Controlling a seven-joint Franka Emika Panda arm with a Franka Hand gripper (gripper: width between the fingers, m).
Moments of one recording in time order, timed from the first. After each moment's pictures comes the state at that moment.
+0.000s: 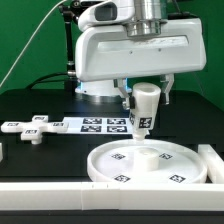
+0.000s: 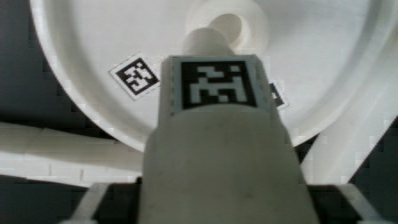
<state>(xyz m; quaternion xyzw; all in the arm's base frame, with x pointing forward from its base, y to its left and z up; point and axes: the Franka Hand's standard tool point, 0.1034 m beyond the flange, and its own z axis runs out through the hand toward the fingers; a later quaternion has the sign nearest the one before) 0.586 0.021 0.118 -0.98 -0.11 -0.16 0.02</state>
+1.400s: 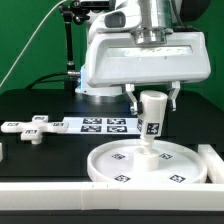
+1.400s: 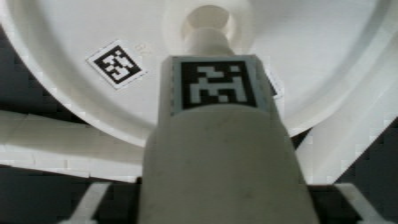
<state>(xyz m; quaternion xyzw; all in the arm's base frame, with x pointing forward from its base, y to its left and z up) 0.573 0.041 0.104 -0.98 -0.11 -0.19 0.02</state>
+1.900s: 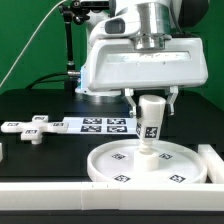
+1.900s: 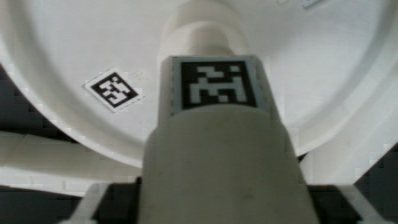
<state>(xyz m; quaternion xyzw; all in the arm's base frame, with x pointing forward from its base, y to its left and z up) 0.565 0.041 0.093 -0.97 -0.11 -0.20 0.02</state>
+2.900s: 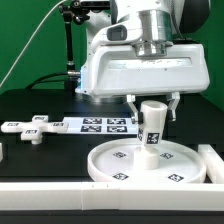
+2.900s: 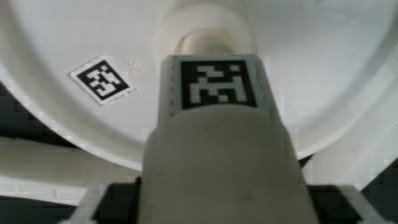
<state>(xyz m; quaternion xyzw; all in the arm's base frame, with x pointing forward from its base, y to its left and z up) 0.562 0.042 0.080 -0.97 -0.11 -0.20 0.01</state>
